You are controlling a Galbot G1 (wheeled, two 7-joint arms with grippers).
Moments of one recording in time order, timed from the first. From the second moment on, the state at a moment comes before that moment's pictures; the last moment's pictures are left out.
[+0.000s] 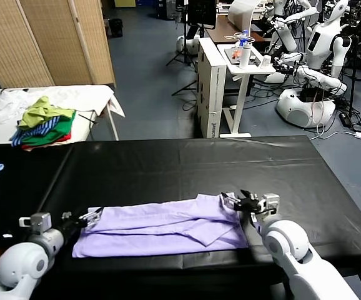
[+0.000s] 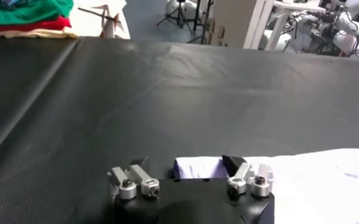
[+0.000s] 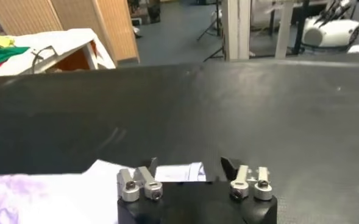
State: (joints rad) left arm 1.41 -0.99 -0.70 -1.91 -0.70 0.62 0.04; right arm -1.10 1.05 0.24 1.86 0.75 -0.57 0.22
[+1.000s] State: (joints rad) left arm 1.33 -0.98 -0.65 -1.87 -0.67 0.61 0.04; right arm -1.17 1.07 0.31 1.94 0.70 -0.55 0.18
